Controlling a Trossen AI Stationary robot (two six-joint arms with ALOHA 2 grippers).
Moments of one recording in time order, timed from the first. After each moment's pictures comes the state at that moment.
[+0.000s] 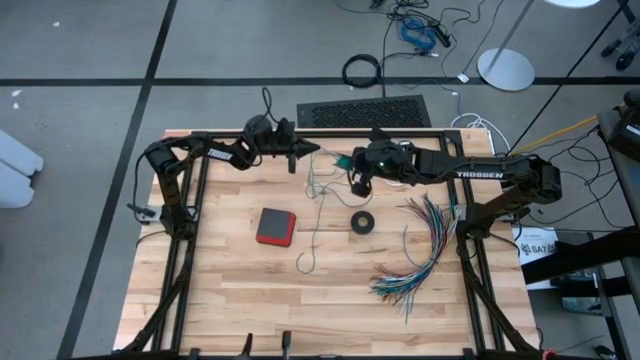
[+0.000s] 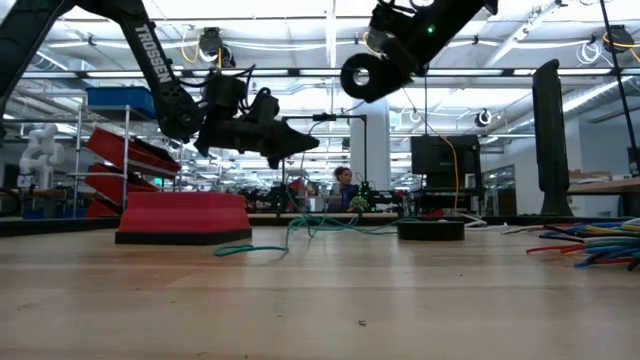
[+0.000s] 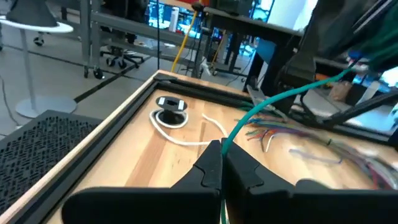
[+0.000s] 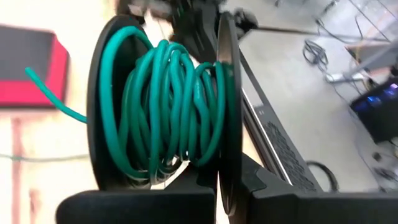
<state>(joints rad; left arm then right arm) 0.72 1.86 0.81 0.96 0.71 -0.14 -0.22 1.40 1.10 -0.31 0.35 -0.16</state>
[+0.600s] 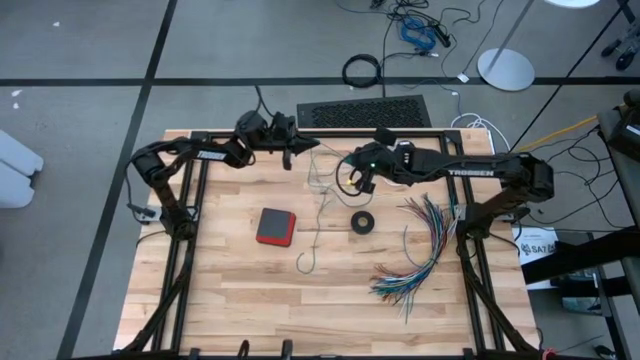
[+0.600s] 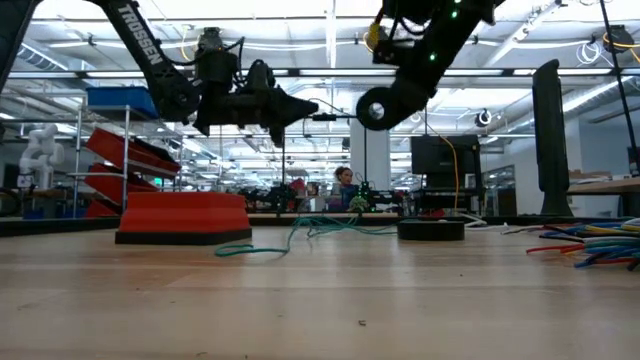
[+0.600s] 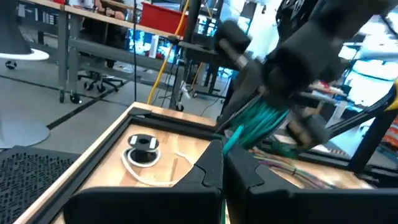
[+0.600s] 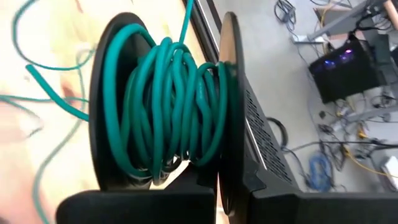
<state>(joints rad) 0.70 1.74 0.82 0.98 0.76 -0.25 -0.25 1.45 1.10 -0.45 0.51 -0.20</state>
